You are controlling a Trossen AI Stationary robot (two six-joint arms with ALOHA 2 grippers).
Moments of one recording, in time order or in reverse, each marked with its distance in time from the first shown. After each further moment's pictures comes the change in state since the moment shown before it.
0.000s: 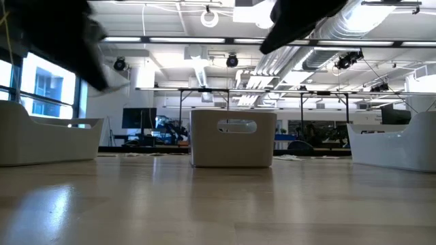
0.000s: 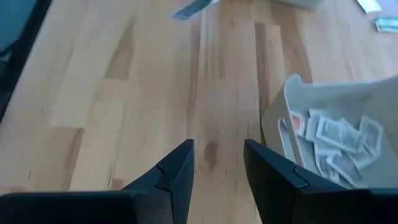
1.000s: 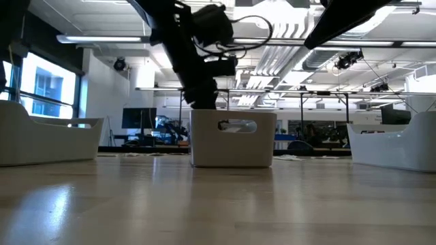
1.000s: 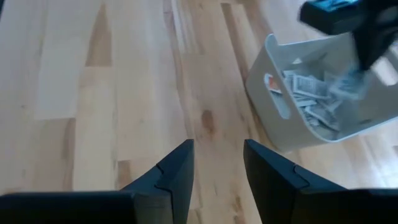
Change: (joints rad) left arm 0.764 0.246 0.208 0.326 0.342 0.938; right arm 0.228 0.025 -0.001 -0.163 0.340 0.359
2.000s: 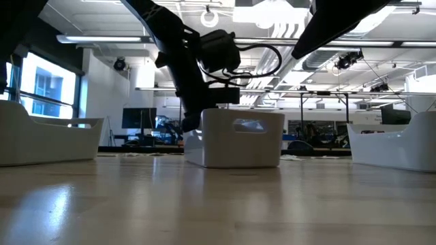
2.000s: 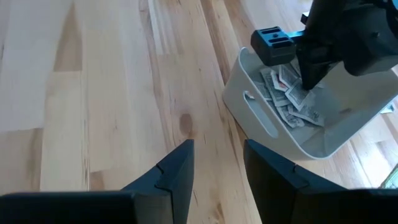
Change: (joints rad) left arm 0.006 0.142 0.000 0.037 0.061 0.056; right arm -0.066 0.000 0.000 -0.012 -0.009 -0.020
